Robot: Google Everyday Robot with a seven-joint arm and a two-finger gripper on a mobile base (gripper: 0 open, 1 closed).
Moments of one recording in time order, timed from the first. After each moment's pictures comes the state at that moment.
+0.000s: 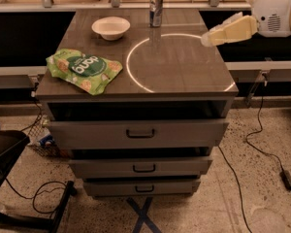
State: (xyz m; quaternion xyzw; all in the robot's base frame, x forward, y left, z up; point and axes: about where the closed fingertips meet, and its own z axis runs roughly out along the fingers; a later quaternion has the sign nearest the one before) arm 0.618 -0.194 1.026 -0.40 0.72 0.13 0.56
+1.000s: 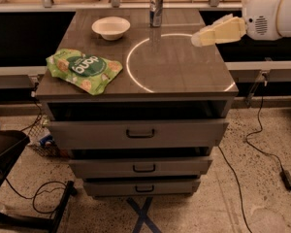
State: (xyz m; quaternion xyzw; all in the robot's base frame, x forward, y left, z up) arm 0.622 -0.180 1.019 -0.36 0.74 0.12 0.55
